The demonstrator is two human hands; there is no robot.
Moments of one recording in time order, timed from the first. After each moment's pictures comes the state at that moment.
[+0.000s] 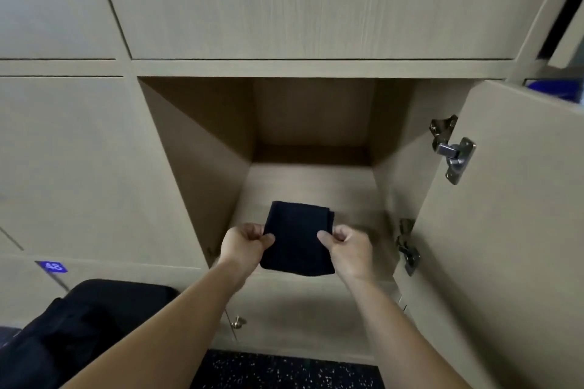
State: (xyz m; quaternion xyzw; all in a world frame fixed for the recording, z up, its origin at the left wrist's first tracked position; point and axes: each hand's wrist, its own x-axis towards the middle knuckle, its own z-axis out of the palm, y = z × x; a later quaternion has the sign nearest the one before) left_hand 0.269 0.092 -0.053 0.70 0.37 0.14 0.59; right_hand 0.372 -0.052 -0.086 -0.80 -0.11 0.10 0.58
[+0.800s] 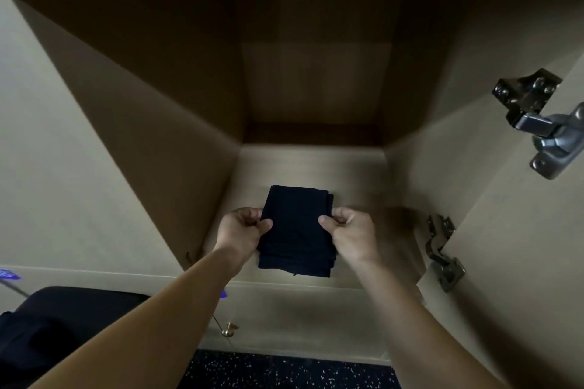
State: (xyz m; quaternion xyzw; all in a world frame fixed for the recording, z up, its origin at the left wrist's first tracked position) left_hand 0.339 0.139 -0.108 0.71 0.36 0.13 0.59; right_hand 0.448 -0.009 -0.141 -0.81 -0.10 0.12 0.56
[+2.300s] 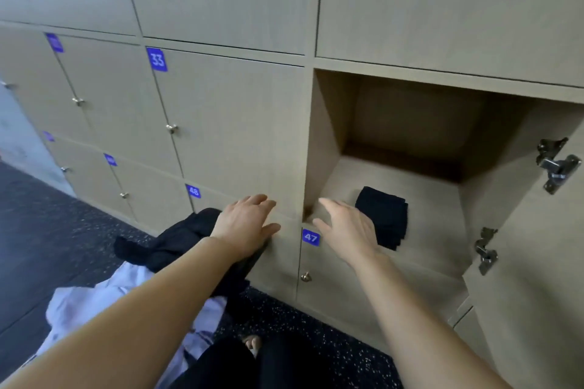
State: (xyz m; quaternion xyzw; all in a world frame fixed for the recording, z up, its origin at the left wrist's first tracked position) left_hand 0.060 0.125 0.001 0.95 0.32 0.04 0.05; right_hand 0.208 -0.004 -0.005 -0.85 -0.48 0.00 0.20
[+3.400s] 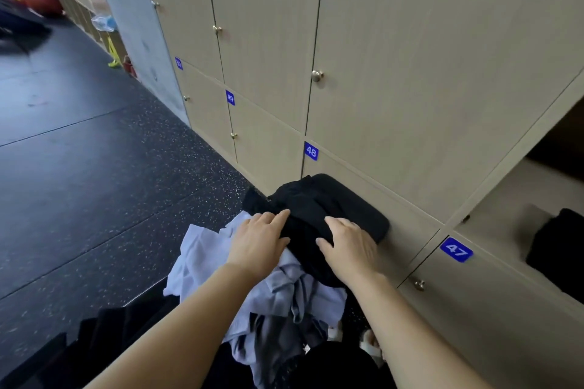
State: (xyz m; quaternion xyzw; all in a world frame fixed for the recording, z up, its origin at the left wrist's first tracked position) left_hand -0.123 0.249 -0.142 0.86 0.49 0.07 0.07; right_hand 0.045 0.184 -0.128 -0.78 -0.60 0.11 0.11
